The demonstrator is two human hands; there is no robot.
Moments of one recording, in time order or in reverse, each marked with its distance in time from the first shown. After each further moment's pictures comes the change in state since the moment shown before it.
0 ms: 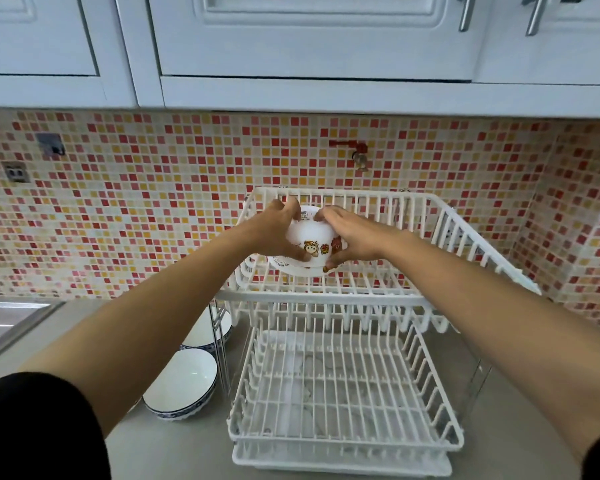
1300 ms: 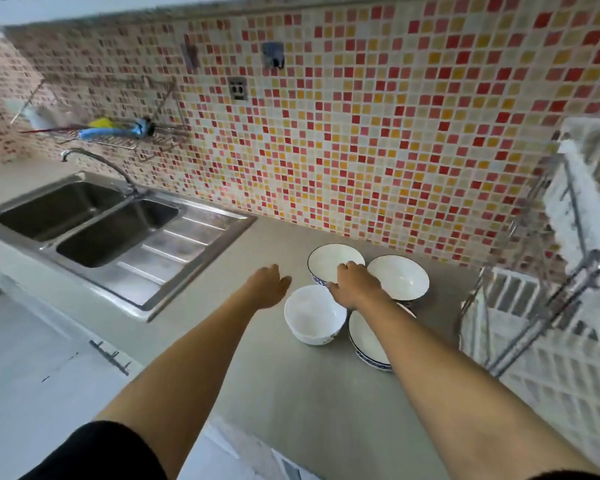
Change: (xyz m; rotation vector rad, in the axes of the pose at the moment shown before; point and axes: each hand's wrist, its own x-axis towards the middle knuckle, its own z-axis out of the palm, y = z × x) left_hand -0.225 -0.371 0.079 -0.060 -0.194 -0.821; right_hand 0.199 -0.313 0.269 0.141 -0.300 0.115
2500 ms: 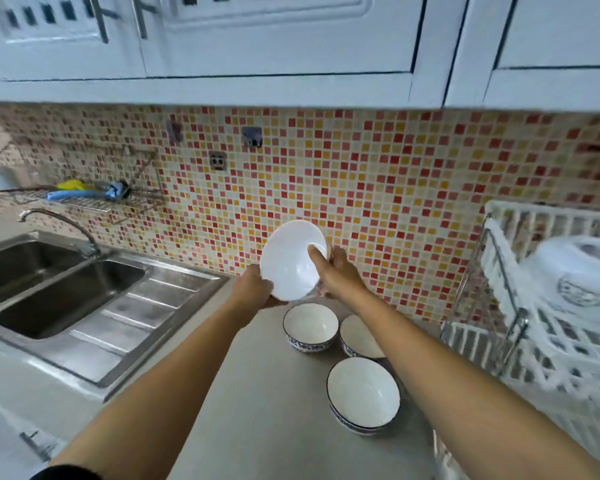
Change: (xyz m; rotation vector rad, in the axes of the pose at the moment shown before) left_hand -0.014 0.061 -0.104 -1.136 0.099 0.114; right_hand -0.031 -0.029 -0.141 0.907 0.337 0.053
